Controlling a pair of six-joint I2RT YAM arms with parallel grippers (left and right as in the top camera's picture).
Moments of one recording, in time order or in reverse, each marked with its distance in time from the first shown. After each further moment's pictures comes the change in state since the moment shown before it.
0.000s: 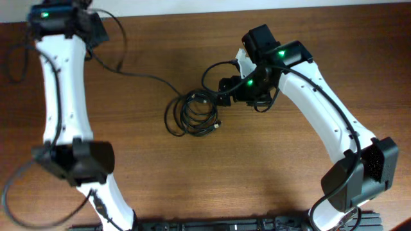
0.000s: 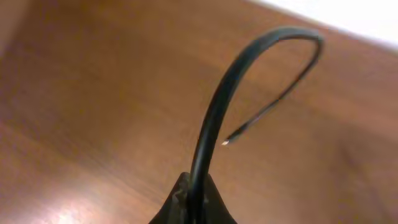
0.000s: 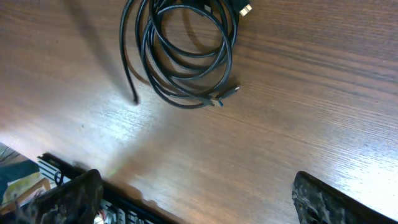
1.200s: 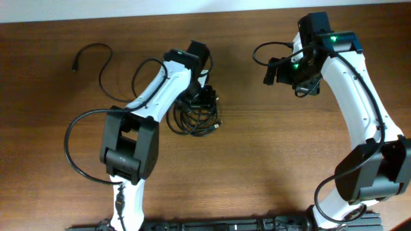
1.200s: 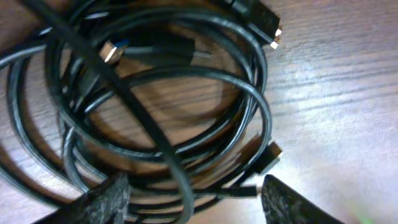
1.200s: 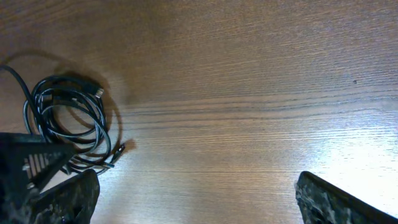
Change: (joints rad) left arm -0.496 0.080 -0.577 0.174 0.466 -0.011; right arm -0.304 0.000 -0.009 0.014 0.195 0.000
